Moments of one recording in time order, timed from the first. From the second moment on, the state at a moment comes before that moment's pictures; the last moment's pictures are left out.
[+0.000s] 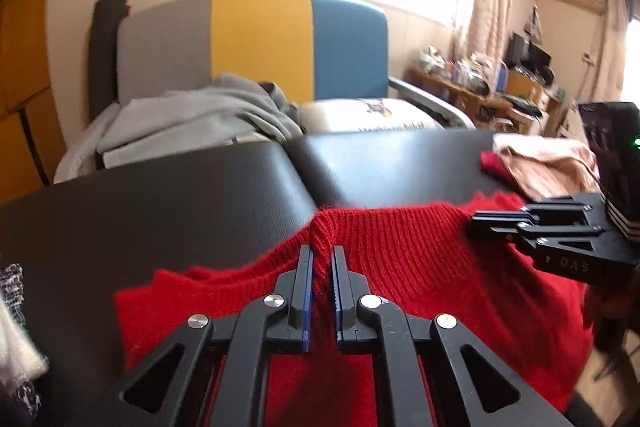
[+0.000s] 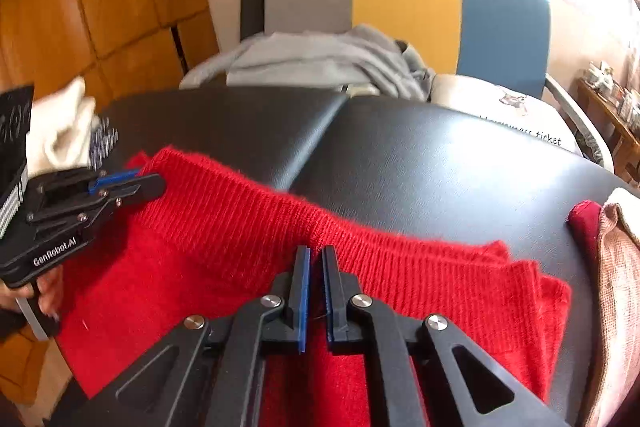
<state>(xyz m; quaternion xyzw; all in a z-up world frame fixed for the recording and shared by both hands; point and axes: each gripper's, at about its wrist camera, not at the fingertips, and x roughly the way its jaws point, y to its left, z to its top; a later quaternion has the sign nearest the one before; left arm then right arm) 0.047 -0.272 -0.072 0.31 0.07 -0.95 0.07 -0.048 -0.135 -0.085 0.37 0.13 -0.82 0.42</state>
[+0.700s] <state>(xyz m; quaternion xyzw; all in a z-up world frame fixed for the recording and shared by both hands) 0.166 -0.349 -0.102 0.32 0.22 -0.91 0.17 -0.086 -0.122 -0.128 0.40 0.02 -0.81 0.42</state>
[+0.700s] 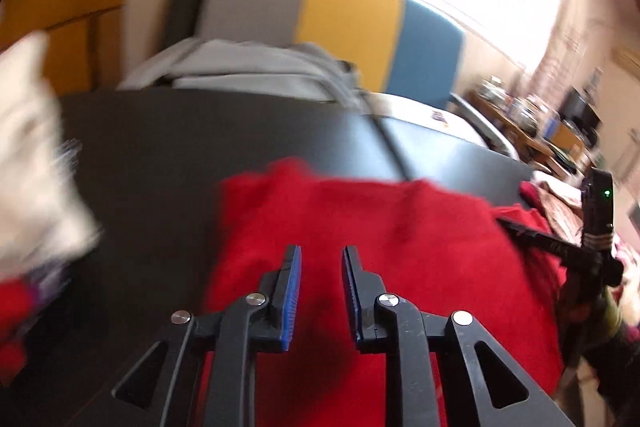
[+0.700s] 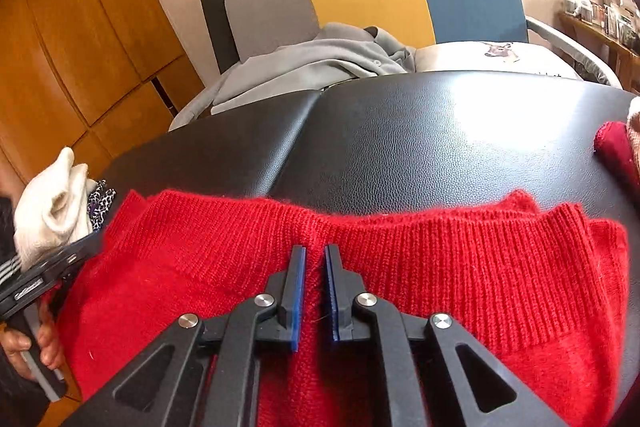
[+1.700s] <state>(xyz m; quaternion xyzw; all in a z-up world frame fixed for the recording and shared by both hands) 0.250 -0.373 -0.125 0.33 0.34 -0.88 0.00 -0.092 -0.117 -0.126 0.41 0.00 -0.81 0.43</state>
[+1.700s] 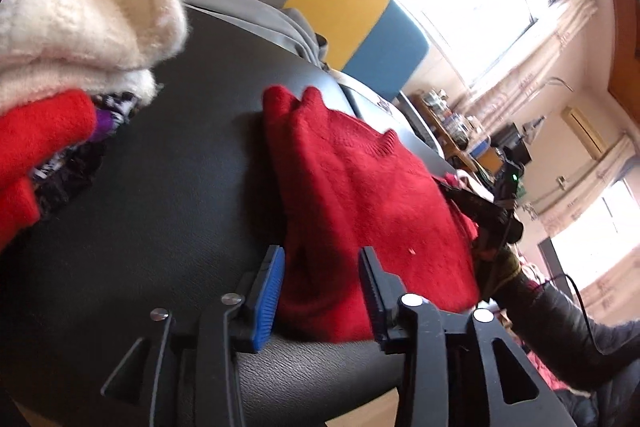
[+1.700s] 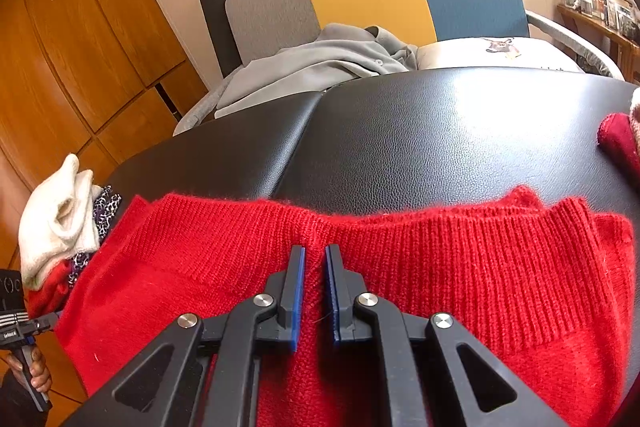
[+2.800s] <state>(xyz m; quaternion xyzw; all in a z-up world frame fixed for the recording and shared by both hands) 0.127 -0.377 -0.067 0.39 0.16 -0.90 0.05 -0.100 -0.111 -0.127 0.42 -0.04 -0.79 0.45</state>
